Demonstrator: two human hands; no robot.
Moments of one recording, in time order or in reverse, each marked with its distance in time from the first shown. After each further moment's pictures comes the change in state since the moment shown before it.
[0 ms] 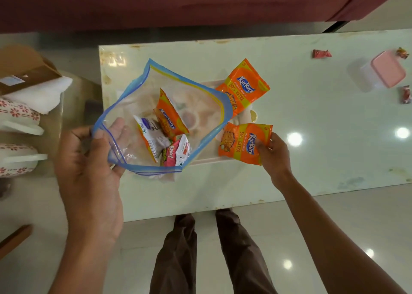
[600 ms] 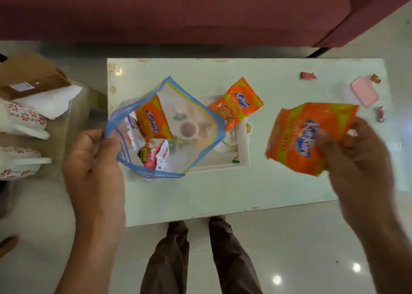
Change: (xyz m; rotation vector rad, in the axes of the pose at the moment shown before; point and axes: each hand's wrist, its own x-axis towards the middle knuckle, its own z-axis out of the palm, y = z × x) left_hand 0.001 0.021 -0.008 0.115 0.114 0.069; right_hand -0.106 -0.114 -0.124 0.145 0.168 -0.400
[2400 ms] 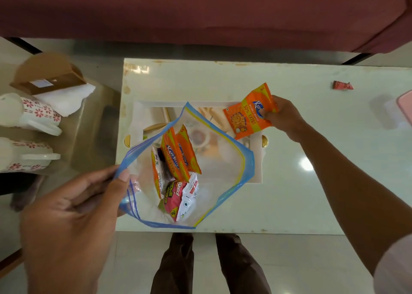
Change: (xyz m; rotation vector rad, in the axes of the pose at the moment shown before) left_hand -0.030 -0.002 -0.005 0.237 -0.026 -0.041; right_hand 0.196 0.109 0.155 -0.350 -0.574 0.140
